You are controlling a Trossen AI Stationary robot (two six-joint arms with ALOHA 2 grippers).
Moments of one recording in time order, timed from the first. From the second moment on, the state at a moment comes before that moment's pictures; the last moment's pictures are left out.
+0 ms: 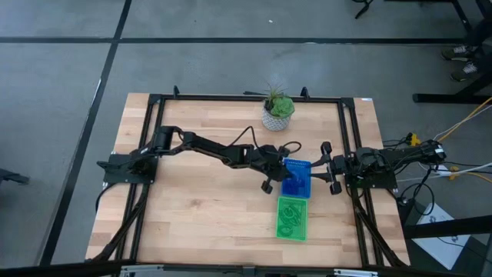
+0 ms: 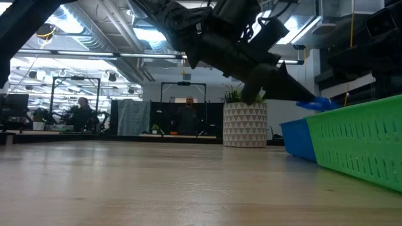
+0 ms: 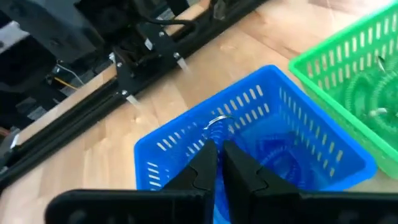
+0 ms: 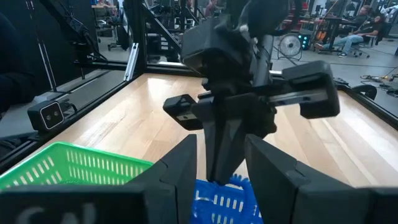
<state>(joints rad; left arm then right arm) -0.01 2.19 1.50 0.24 0.12 0.59 0.21 0.12 0.01 0.03 0.08 -0.06</state>
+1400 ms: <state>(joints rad) -0.02 2.02 1.40 0.15 0.23 0.32 0.21 0.12 0.01 0.03 0.08 -0.06</state>
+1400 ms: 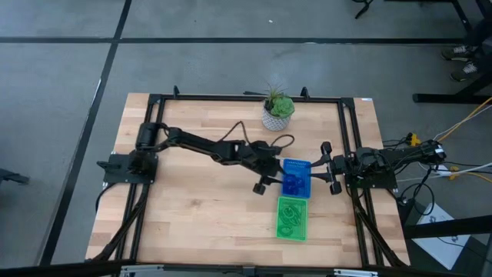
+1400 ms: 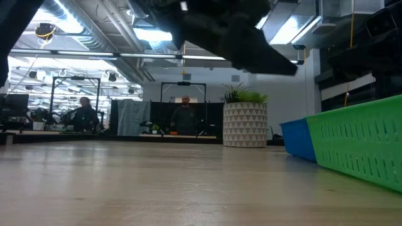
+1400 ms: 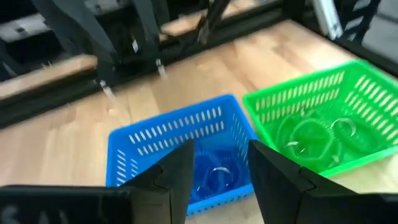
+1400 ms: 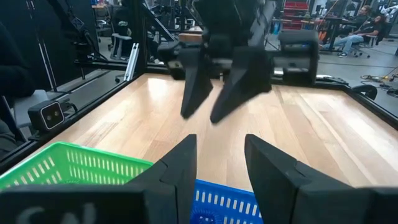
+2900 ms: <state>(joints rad) 0.02 0.95 0.16 0.69 -0.04 0.12 0.21 0.12 0.01 0.03 0.08 -0.06</state>
